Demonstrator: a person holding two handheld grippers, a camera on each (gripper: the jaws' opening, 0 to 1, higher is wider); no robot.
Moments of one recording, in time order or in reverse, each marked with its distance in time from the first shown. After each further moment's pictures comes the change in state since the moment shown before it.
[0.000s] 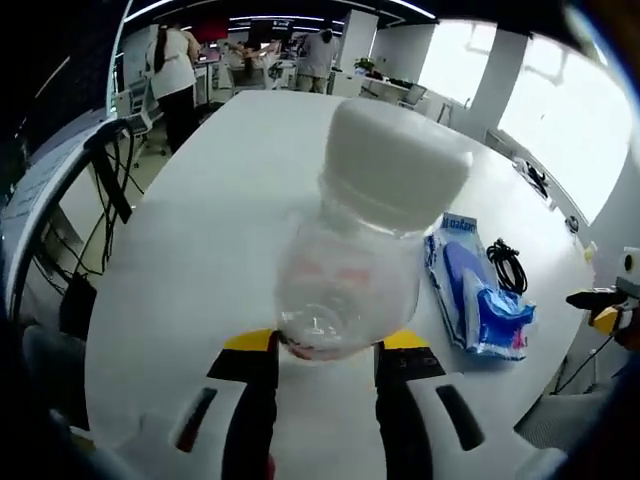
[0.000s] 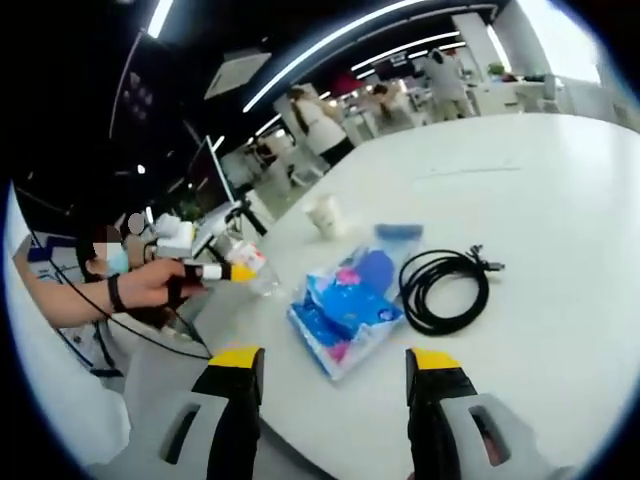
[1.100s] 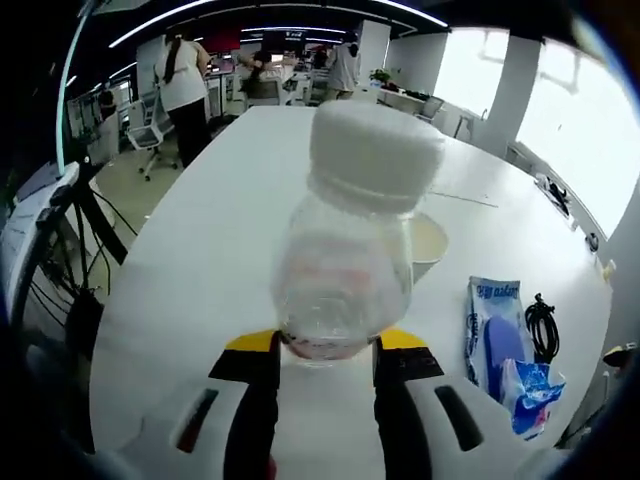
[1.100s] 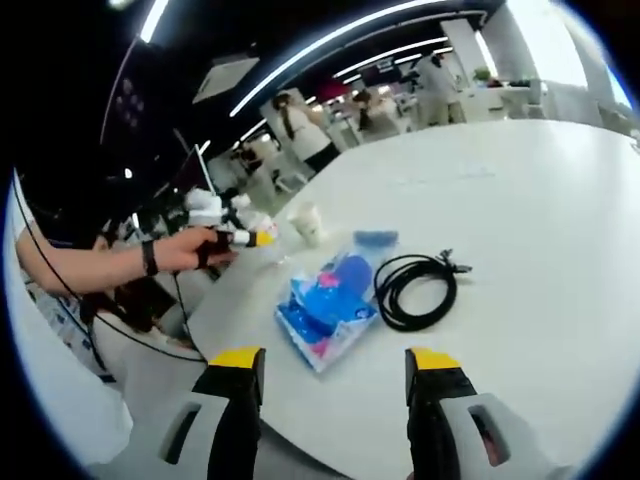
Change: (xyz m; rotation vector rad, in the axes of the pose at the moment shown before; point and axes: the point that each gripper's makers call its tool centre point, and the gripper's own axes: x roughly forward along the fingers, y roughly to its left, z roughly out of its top) left arm 0.060 0.011 0.079 -0.012 -0.059 0.070; right arm -0.027 -0.012 0.007 0.008 -0.025 -0.068
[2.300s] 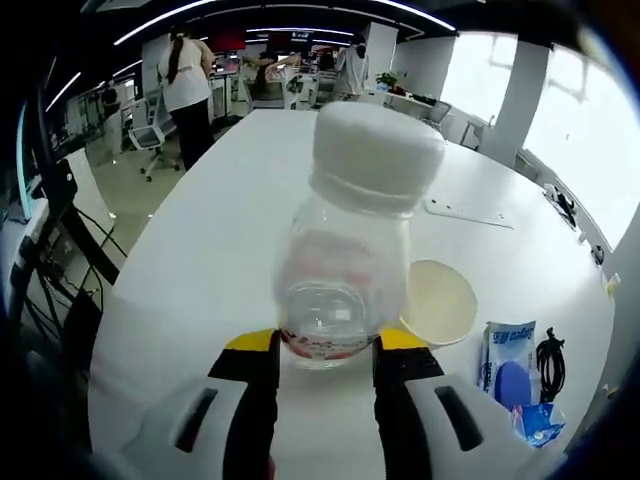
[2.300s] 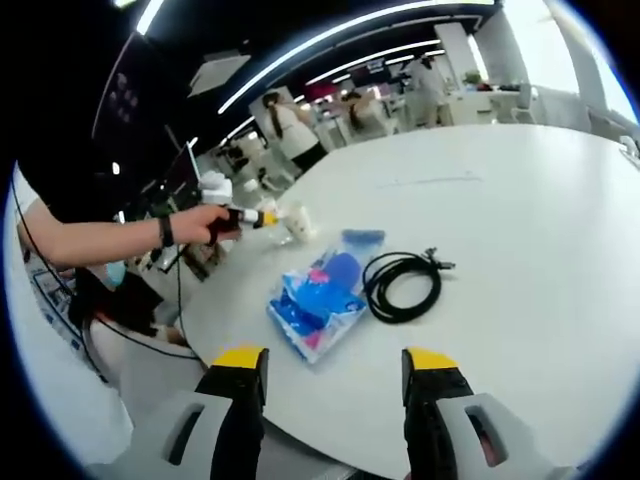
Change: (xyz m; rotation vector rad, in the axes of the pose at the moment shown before) left arm 0.031 0.006 0.036 -0.023 -0.011 0.011; right arm -0.016 0.004 -0.012 -0.009 0.014 -0.066
